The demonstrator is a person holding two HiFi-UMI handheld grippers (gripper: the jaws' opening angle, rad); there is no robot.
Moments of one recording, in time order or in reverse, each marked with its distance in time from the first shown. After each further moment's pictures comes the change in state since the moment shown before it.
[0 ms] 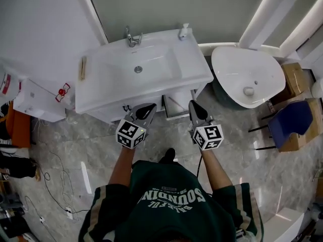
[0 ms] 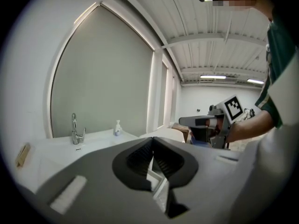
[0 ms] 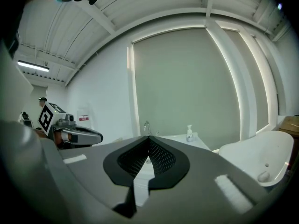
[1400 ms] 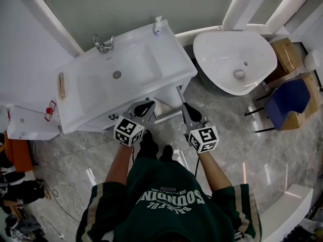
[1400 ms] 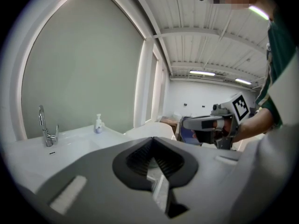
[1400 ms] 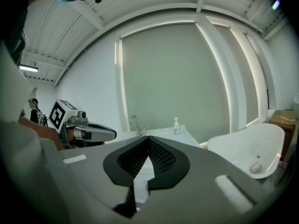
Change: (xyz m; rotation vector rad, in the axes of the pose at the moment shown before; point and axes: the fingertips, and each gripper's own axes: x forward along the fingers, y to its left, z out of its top) left arm 0.121 -0.012 -0.013 0.024 0.089 -0.181; right arm 0.000 -0.075 -0.035 0.057 0.056 -0.091
